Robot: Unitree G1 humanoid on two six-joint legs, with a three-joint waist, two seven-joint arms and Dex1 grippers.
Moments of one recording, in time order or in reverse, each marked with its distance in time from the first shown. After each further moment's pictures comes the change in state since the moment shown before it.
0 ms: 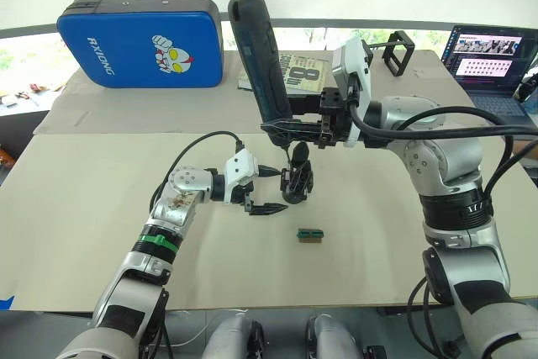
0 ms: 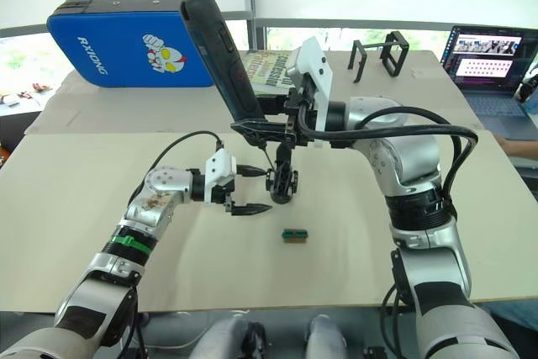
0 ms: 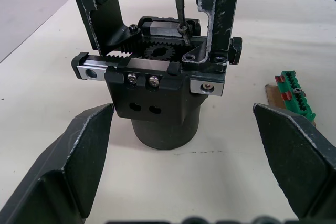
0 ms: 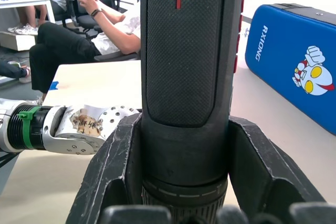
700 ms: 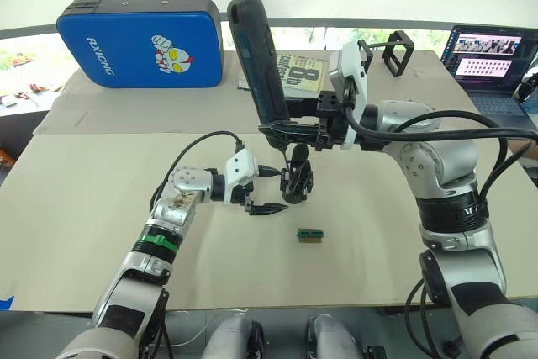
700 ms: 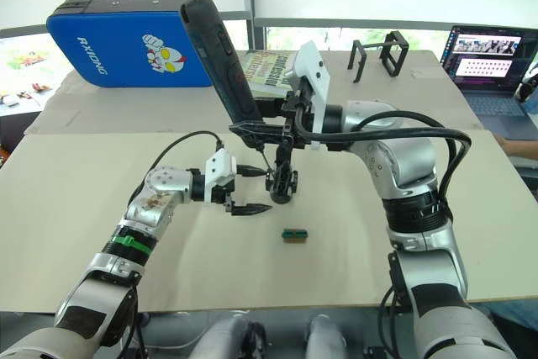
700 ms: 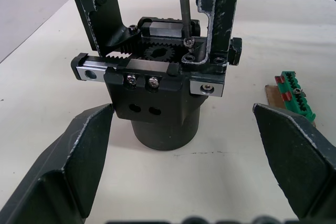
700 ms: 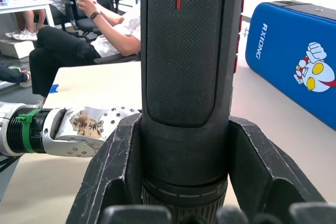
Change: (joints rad) left arm 0.000 0.000 0.000 0.000 0.000 -0.001 0.000; right arm 0.011 0.020 0.000 -0.007 0.002 0.008 -0.019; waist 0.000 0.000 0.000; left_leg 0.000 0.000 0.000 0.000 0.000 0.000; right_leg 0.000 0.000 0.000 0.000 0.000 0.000
